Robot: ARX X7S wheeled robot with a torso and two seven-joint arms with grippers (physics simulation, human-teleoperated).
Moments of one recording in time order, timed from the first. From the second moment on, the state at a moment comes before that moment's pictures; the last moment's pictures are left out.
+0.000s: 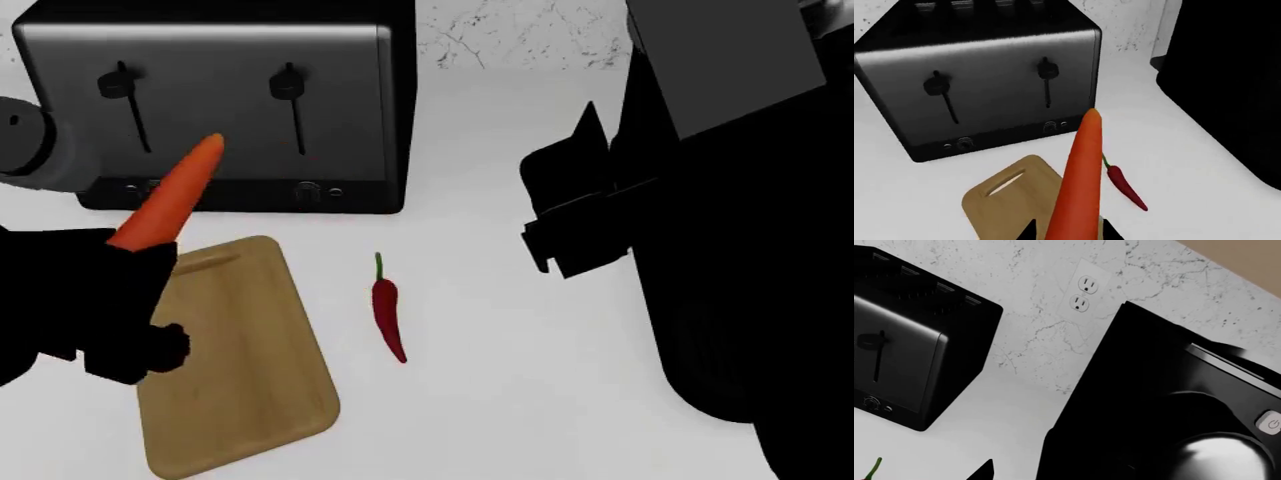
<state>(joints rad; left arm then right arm) -1.26 -0.71 0.60 0.42 -2.15 -0.95 -1.29 1.42 0.80 -0.55 -0.40 1.58 1.29 0.94</state>
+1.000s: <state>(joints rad) -0.99 -0.62 0.73 0.20 -1.68 -0.80 -1.16 1.38 0.83 -0.56 -0.42 1.59 1.25 0.94</state>
